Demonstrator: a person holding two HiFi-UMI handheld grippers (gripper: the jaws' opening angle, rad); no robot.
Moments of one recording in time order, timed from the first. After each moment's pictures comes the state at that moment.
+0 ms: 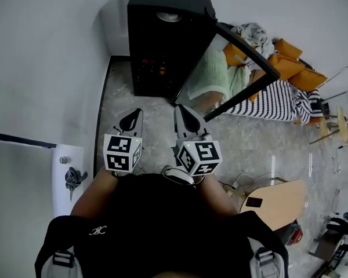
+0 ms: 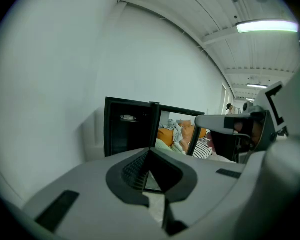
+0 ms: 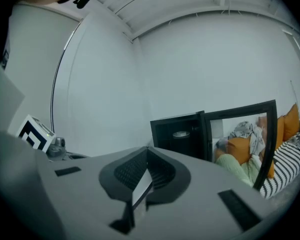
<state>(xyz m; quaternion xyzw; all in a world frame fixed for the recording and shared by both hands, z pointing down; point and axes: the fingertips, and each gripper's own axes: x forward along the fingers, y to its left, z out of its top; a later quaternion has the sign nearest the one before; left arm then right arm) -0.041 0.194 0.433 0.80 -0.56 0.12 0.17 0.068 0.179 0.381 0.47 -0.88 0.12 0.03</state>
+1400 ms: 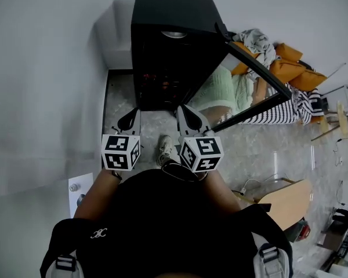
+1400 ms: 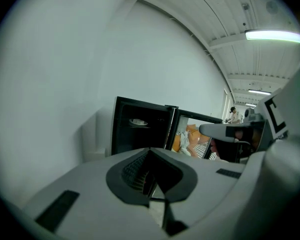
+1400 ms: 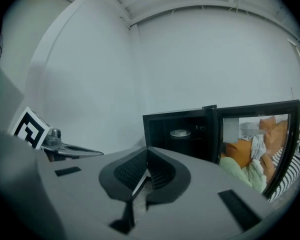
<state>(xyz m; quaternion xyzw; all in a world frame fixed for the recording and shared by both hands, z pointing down) -0.126 0.065 0.442 0.81 -0.55 0.10 0.18 0.001 0.055 0.404 0.50 -0.85 0.12 0.08</state>
